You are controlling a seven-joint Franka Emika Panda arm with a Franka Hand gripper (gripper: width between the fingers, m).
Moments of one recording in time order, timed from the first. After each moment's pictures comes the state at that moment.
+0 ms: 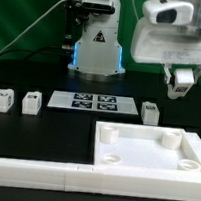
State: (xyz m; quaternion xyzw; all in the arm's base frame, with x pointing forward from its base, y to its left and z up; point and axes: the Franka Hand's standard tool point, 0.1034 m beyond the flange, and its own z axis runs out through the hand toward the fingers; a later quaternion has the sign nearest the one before) arm 0.449 0.137 0.107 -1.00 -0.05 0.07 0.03
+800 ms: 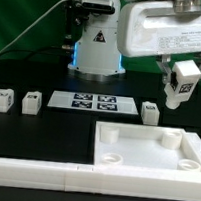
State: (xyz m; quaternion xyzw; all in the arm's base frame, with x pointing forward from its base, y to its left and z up) arm 0.550 0.111 0.131 -0.99 -0.14 -0.05 0.05
